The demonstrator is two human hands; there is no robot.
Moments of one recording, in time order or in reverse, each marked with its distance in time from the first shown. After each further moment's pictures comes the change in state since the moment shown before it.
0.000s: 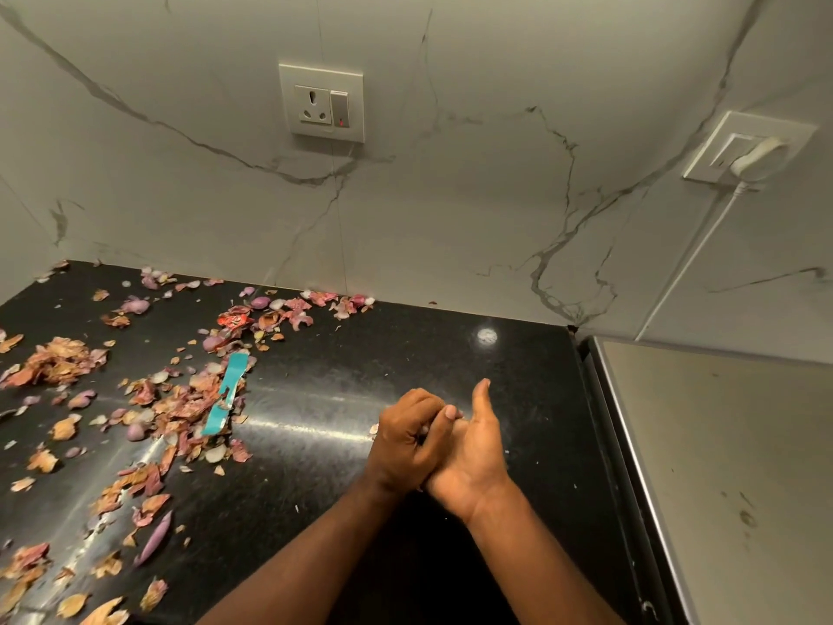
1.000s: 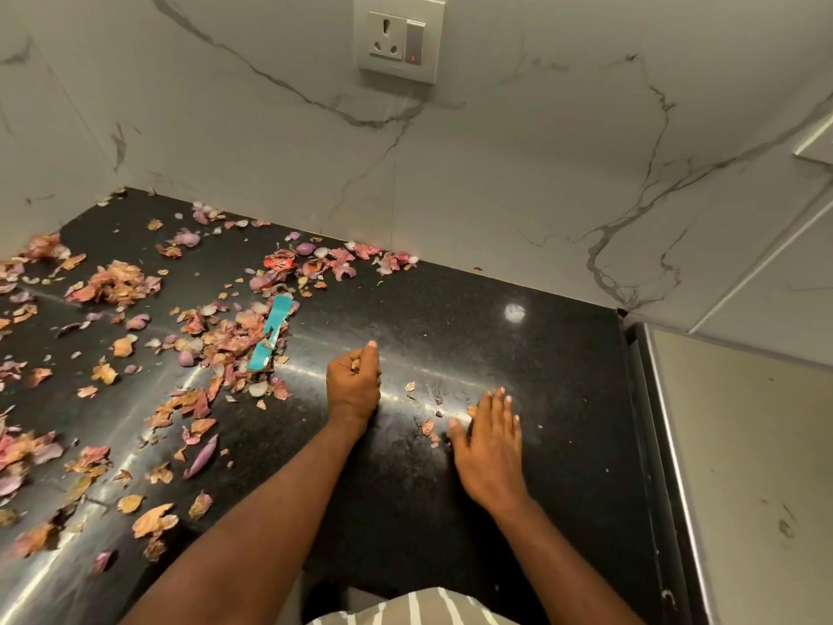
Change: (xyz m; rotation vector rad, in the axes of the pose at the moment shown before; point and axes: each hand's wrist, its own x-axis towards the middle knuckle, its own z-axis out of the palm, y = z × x) left_hand -0.025 -0.077 -0.071 -0.209 0.398 -0.723; right_hand 0.023 0.038 -0.100 -2.076 0.483 -0.363
